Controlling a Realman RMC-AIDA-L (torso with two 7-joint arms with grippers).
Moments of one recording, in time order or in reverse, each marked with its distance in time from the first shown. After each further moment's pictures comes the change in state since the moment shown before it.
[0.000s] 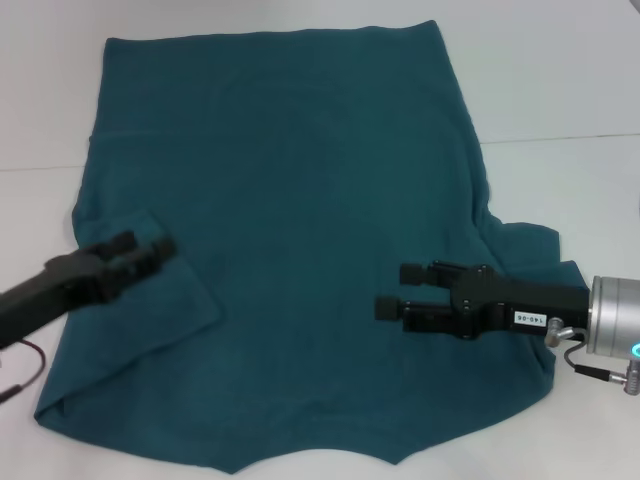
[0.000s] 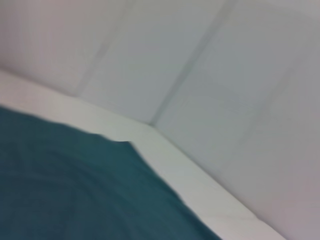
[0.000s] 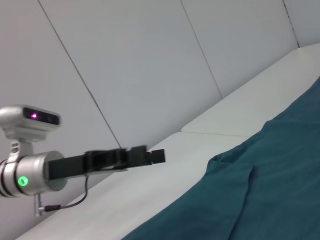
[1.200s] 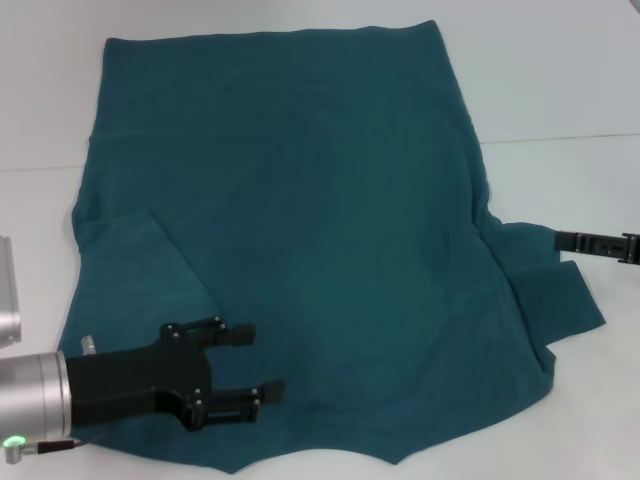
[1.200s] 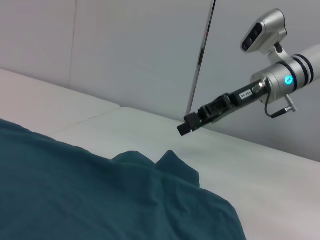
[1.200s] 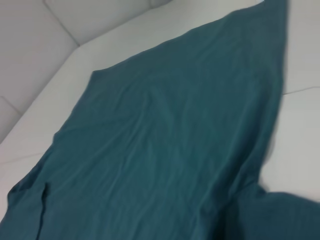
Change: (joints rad) left arm -0.017 -0.005 0.278 0.046 0.149 0.147 0.270; right arm -0.115 -0.102 0.068 -0.296 -0.181 0.187 0.611
